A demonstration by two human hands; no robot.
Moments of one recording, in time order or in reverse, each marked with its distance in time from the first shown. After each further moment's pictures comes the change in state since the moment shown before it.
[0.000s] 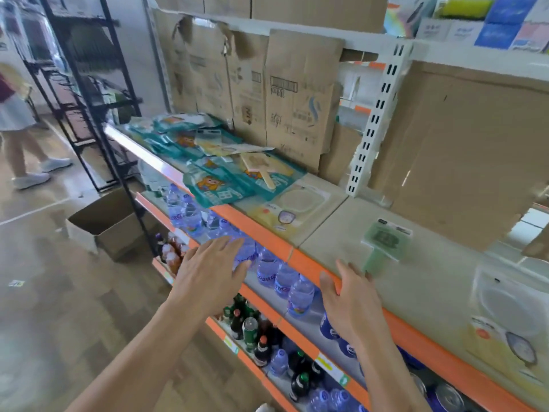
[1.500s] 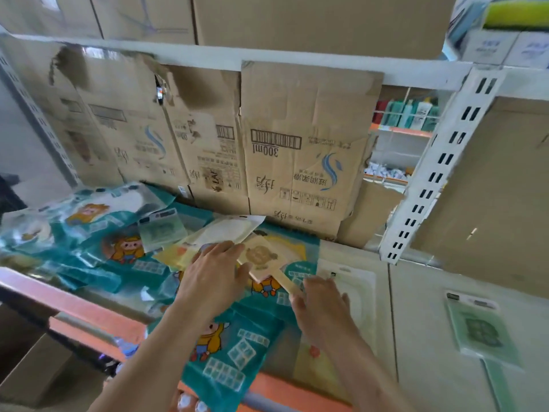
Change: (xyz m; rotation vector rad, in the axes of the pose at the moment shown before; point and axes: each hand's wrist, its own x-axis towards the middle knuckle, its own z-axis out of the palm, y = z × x) left_hand 0.354 -0.111 0.013 -0.088 -0.042 0.354; right_hand 0.268 -0.158 0.089 -0.004 -0.079 0.262
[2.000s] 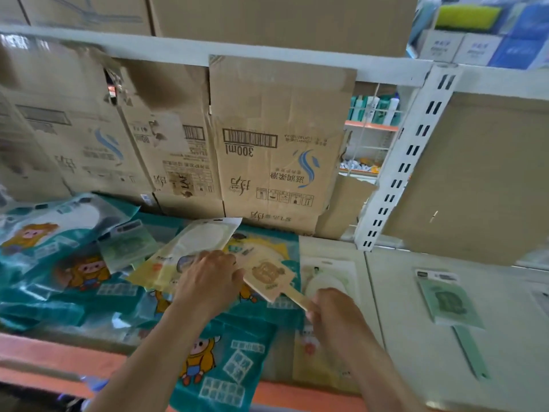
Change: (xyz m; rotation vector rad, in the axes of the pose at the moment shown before) left_hand 0.029 -0.003 0.014 0.024 -0.184 0.061; right_hand -0.020 0.016 -0.009 -0.017 0.089 0.167
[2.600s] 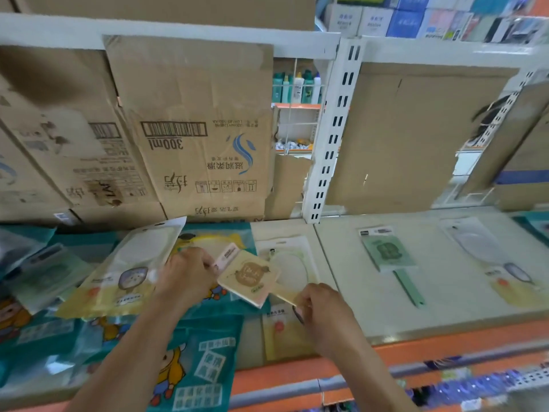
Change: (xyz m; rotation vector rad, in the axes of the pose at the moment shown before) left_hand 0.024 0.024 0.011 -0.208 -0.106 0.008; right_hand -0.041 0.032 0.010 0.032 0.176 0.092
